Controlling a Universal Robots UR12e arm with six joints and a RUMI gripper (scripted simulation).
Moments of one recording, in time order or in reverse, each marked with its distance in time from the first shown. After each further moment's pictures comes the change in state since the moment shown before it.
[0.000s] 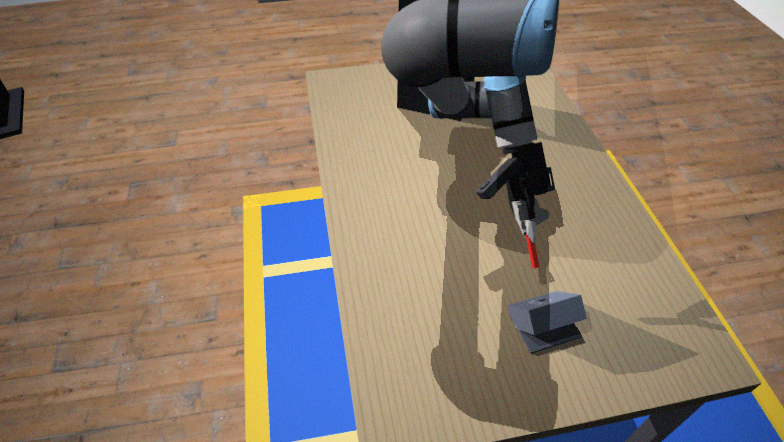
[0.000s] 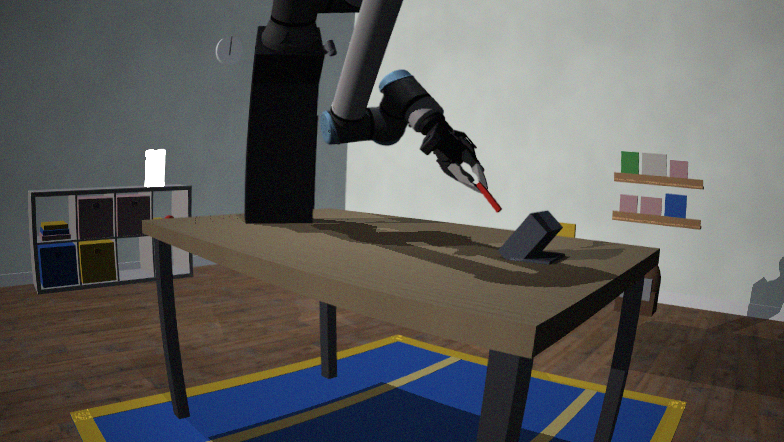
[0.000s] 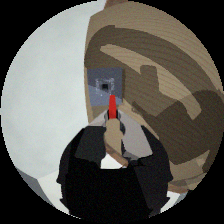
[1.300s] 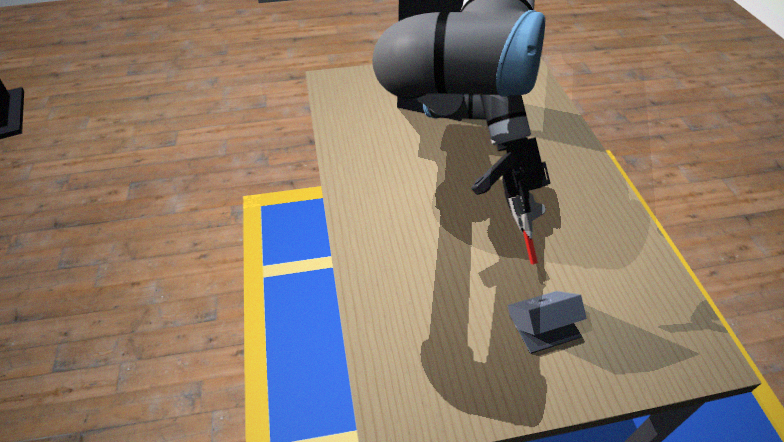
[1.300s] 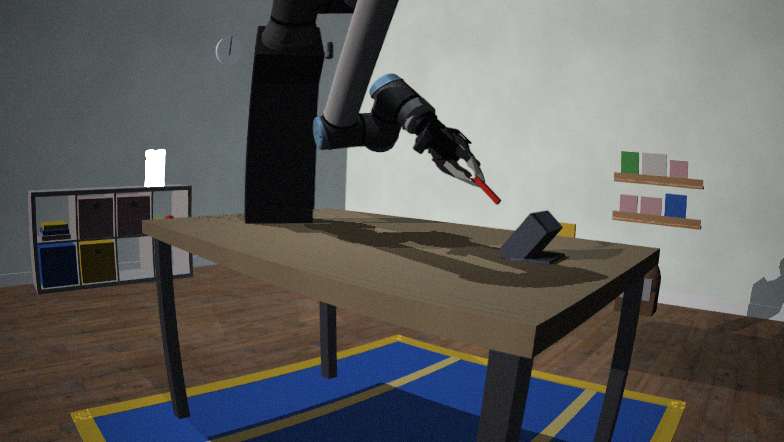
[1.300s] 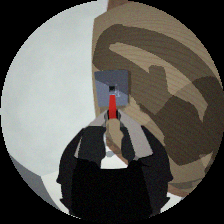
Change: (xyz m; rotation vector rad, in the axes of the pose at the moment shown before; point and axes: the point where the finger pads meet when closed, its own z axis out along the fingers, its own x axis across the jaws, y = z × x) arm -0.006 -0.008 -0.013 0.012 -0.098 0.041
